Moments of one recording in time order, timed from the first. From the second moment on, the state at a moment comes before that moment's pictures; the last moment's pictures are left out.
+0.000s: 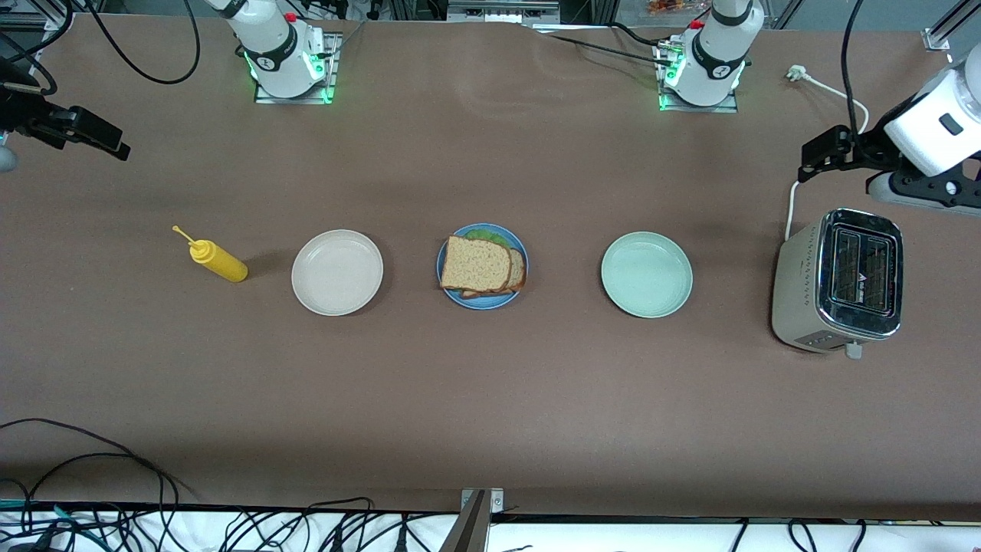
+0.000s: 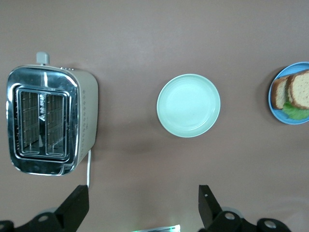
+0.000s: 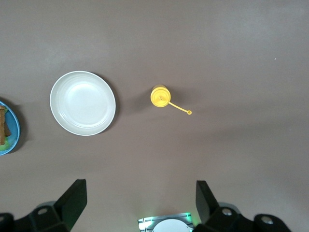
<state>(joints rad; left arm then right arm) -0.03 0.07 -0.04 -1.47 -0.05 1.42 0.06 0.01 -0.09 -0.04 -1.67 0.00 1.49 0.15</state>
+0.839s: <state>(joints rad) -0.03 -0.02 -0.02 -1.68 0.02 1.53 0.10 0.01 -0.09 -0.04 -1.67 0.00 1.49 0.15</state>
